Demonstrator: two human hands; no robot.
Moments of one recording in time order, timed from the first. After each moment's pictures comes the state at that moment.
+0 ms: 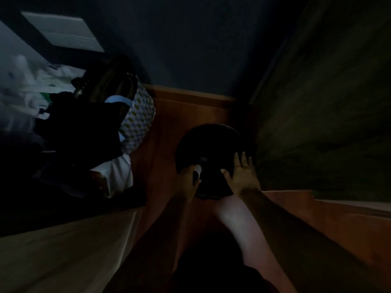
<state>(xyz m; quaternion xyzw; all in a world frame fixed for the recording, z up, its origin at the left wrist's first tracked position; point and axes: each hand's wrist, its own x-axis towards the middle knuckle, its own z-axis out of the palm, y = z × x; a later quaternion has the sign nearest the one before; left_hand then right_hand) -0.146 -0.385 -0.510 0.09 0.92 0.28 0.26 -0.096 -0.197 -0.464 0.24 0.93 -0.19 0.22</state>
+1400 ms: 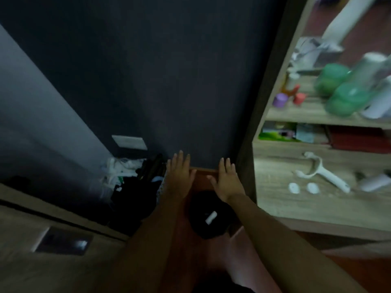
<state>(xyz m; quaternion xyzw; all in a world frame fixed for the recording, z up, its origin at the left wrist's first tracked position) -0.180 -0.390 0.027 0.23 0.97 0.10 0.00 -0.105 -0.238 0.023 0.19 0.94 -0.28 0.07</state>
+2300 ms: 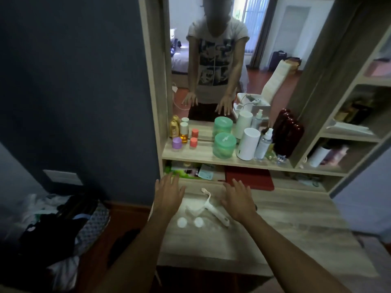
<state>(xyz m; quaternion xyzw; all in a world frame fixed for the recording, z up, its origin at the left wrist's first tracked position) -0.051 -0.054 0.089 0.21 0.96 0.18 -0.04 0.047 0.154 0.090 0.19 0.98 -0.10 0.02</state>
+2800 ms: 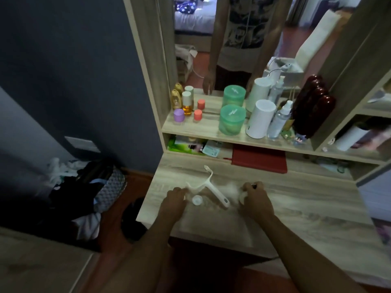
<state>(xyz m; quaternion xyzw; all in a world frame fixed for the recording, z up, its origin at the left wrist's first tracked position) -0.005 -0.033 -0.005 0.18 0.96 0.14 0.18 0.082 0.221 0.017 0.23 0.95 -0.20 0.06</state>
